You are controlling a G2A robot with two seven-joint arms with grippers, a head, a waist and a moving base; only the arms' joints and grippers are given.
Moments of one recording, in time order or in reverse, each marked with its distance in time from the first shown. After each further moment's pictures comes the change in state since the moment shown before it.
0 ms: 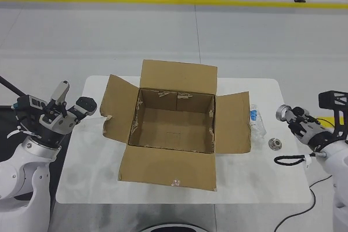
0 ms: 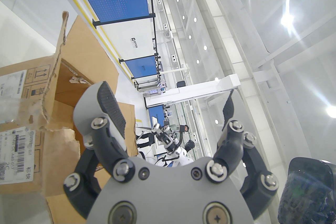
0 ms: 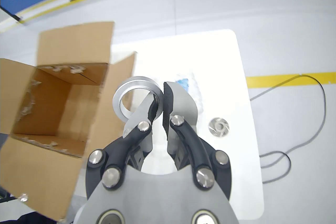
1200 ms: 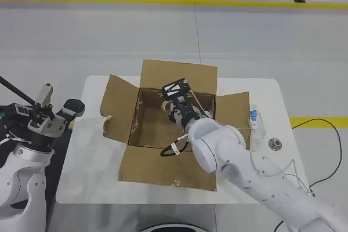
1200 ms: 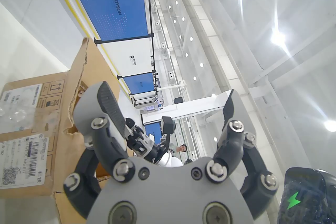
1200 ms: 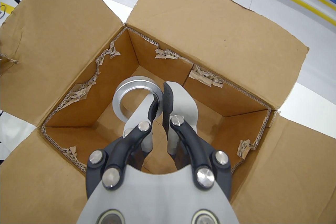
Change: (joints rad) left arm 0.070 -0.003 -0.042 -0.009 -0.042 -0.051 0.099; right arm 0.736 -0.207 -1.157 0.505 -0.257 0.218 -0.111
